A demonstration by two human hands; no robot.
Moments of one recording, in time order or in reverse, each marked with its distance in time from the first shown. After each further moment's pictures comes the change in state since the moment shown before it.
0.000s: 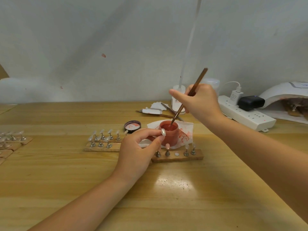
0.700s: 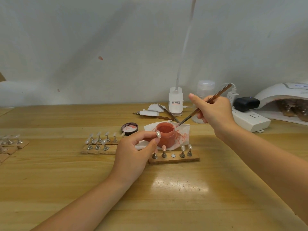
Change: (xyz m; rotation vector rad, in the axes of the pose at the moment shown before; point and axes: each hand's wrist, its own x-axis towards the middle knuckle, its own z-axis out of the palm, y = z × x) left_hand -0.001 0.000 0.000 0.025 -0.001 -0.019; right_hand -0.012 0.024 -0.023 0.202 0.101 0.371
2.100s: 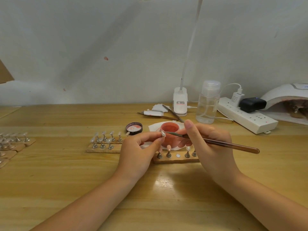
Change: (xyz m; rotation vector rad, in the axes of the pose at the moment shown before) left_hand 0.003 -0.008 0.001 -0.037 0.016 -0.003; right_hand -0.089 -0.001 0.009 0.264 -0.237 -0.503
